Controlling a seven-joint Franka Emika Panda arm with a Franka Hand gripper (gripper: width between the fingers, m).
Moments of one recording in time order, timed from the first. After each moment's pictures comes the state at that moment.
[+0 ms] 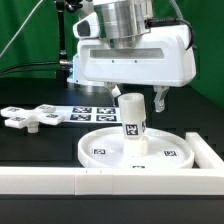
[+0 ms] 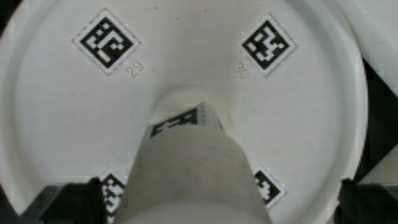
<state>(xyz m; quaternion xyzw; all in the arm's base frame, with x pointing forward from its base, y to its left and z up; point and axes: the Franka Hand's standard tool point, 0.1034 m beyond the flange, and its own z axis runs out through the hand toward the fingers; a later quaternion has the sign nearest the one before) 0.562 0.034 0.086 -0.93 0.36 0.04 0.09</state>
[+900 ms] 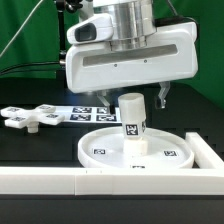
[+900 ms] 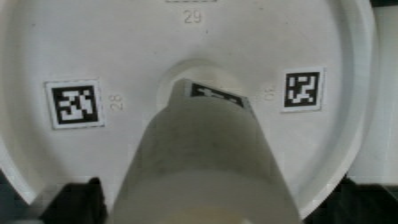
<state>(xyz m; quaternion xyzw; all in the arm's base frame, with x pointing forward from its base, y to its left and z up) 0.564 0.030 0.083 -1.00 -0.01 0.00 0.09</state>
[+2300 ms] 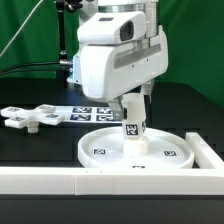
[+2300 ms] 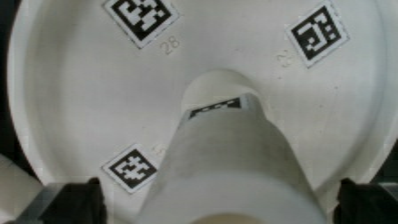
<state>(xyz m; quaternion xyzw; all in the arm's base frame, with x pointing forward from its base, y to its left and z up) 0.562 0.027 0.080 -0.88 -0.46 -0.01 0.05</state>
